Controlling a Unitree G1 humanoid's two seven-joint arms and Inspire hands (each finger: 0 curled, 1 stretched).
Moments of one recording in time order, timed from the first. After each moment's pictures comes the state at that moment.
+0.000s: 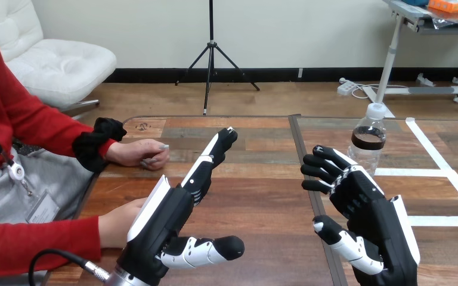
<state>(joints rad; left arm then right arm) 0.04 0.18 -0.14 0.39 -0.05 -0.94 -0.37 0.18 -0.05 -0.04 0.33 0.20 -0.86 0.34</state>
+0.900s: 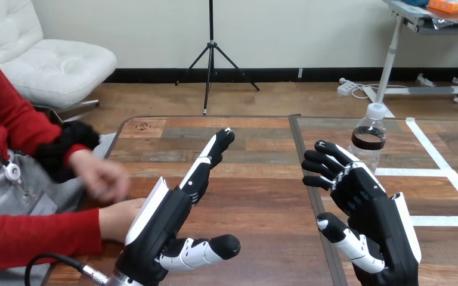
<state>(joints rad) 0.07 0.18 -0.13 0.36 0.00 -0.94 -0.33 0.18 -0.04 -0.03 0.32 0.19 -0.86 0.34</state>
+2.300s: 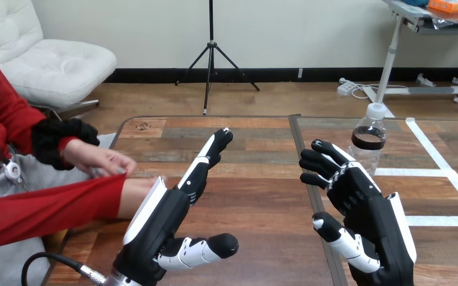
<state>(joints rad) 0.07 0.19 -0.13 0.34 0.00 -0.93 -0.32 0.18 -0.04 -0.01 0.32 0.18 -0.86 0.31</state>
